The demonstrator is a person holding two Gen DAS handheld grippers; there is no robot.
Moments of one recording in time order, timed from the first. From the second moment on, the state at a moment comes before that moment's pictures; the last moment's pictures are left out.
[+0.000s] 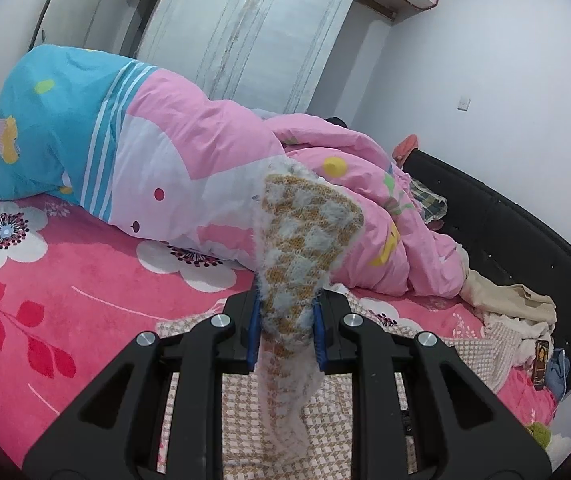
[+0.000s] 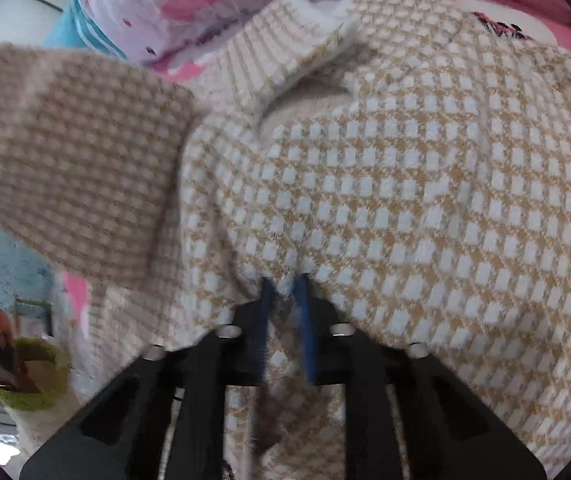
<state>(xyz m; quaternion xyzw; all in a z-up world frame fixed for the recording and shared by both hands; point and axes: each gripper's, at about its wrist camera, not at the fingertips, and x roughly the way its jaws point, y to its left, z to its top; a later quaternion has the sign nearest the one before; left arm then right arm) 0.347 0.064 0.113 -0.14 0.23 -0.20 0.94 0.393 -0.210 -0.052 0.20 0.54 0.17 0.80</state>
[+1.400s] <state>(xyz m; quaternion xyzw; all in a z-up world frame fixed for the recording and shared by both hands) 0.348 0.070 0.117 -0.12 0.23 -0.20 0.94 0.425 -0.216 -0.013 -0.02 0.53 0.09 0.85</state>
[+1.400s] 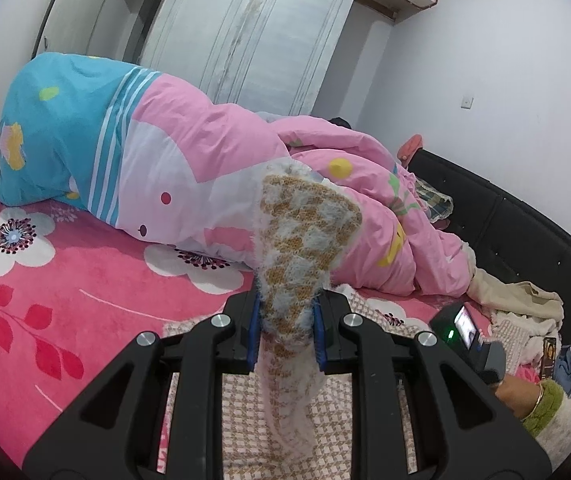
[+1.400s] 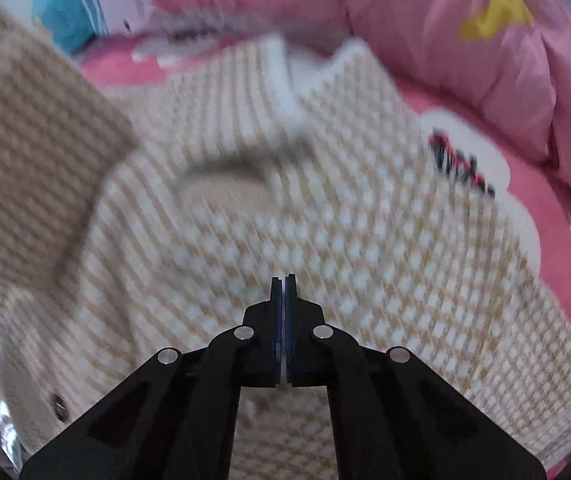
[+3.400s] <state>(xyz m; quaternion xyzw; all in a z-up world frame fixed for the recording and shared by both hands) 0.344 0.058 0.122 -0.10 0.23 -0.21 0.95 0.412 -0.199 -0.014 -0.09 0.56 0.14 0.81</state>
